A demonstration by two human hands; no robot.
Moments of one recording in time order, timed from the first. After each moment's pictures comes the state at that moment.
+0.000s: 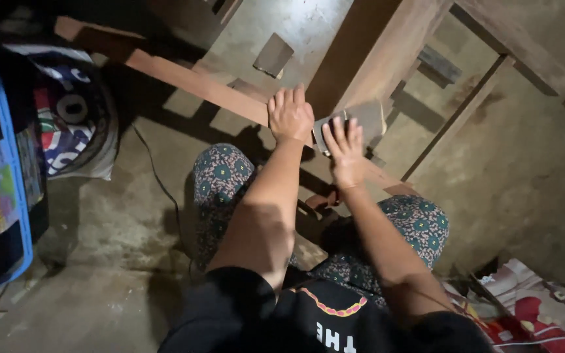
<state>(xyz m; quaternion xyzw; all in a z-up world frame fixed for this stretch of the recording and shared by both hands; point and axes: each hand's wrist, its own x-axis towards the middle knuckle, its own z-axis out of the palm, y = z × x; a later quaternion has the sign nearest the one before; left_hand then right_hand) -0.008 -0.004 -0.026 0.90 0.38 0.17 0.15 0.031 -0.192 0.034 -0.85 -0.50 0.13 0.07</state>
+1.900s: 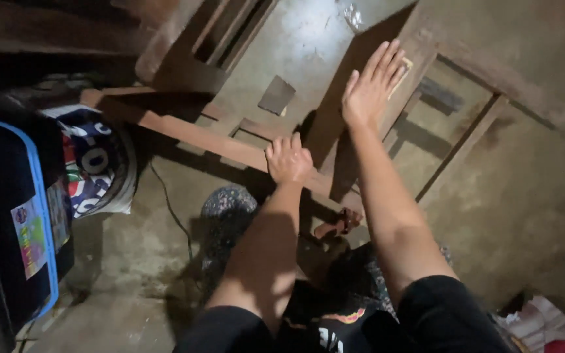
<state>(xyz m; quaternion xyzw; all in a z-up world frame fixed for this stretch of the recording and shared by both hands) -0.002 0.003 0.012 0.91 0.39 0.05 0.14 0.217 -0.025 0.047 -0.97 -0.26 0.05 -0.01</state>
